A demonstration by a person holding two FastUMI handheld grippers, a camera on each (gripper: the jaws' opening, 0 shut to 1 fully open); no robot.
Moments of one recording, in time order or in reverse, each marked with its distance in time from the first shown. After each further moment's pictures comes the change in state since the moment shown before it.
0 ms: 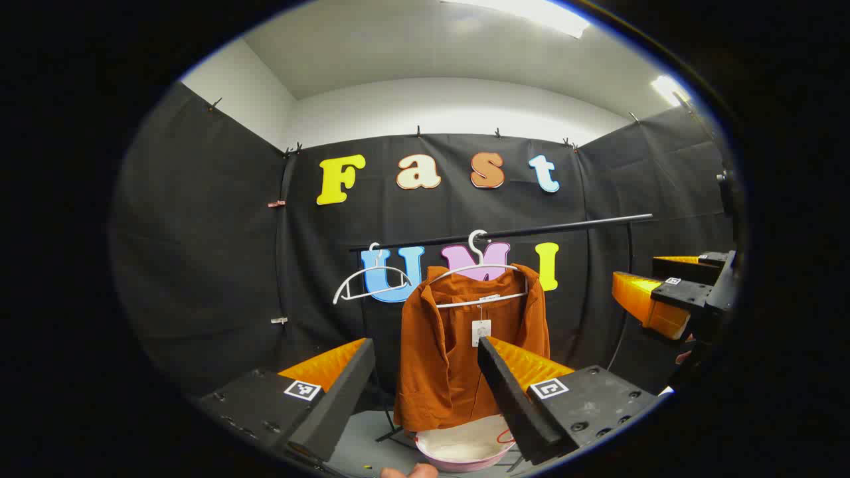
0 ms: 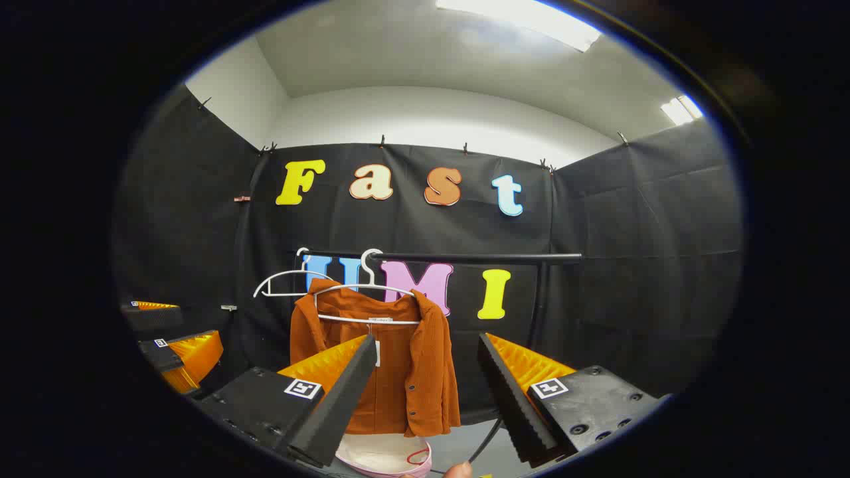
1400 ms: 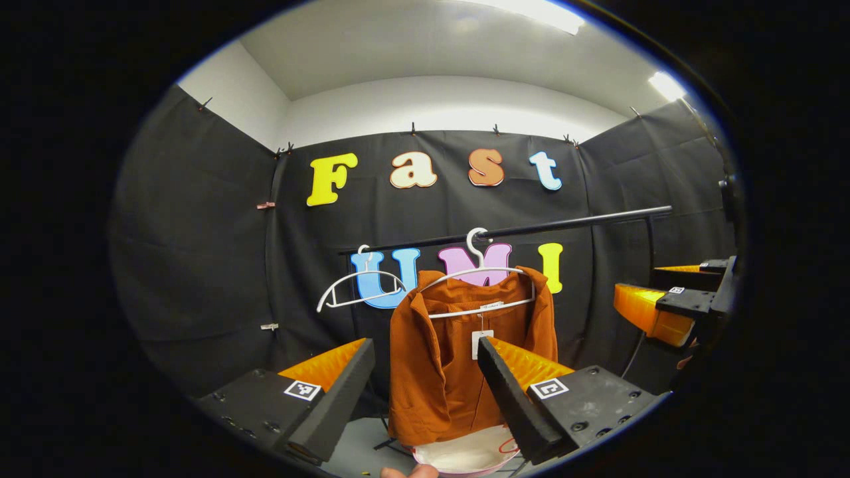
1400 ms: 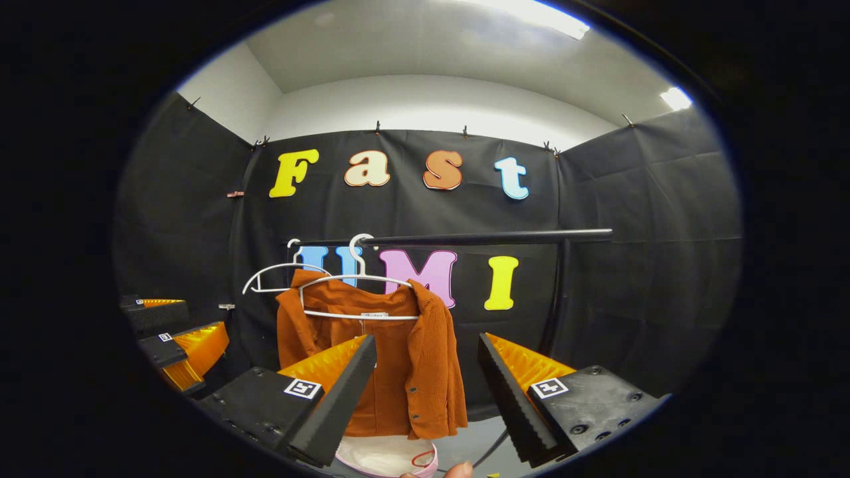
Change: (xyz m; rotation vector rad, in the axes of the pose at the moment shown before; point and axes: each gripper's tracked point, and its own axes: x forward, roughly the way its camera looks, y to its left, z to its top) left arm 0.095 -0.018 -0.007 0.010 -0.018 0.008; right arm 0.087 -0.008 -0.033 0.031 0.036 0.031
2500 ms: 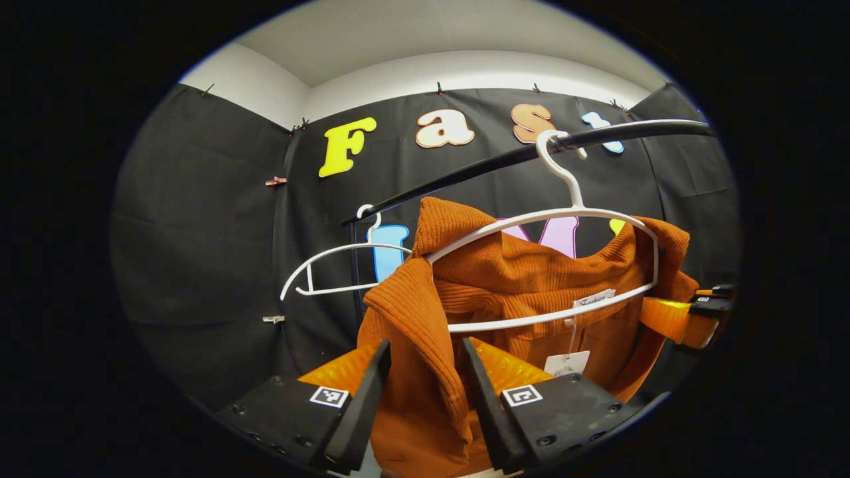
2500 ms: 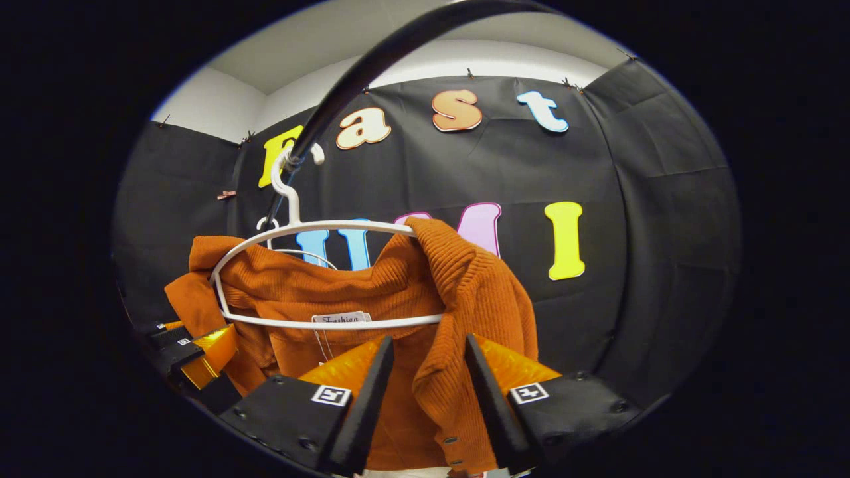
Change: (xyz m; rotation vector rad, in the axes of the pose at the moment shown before) left arm 0.229 0.024 -0.082 0.001 0.042 0.213; right arm 0.247 0.038 -0.130 0.202 0.120 0.172
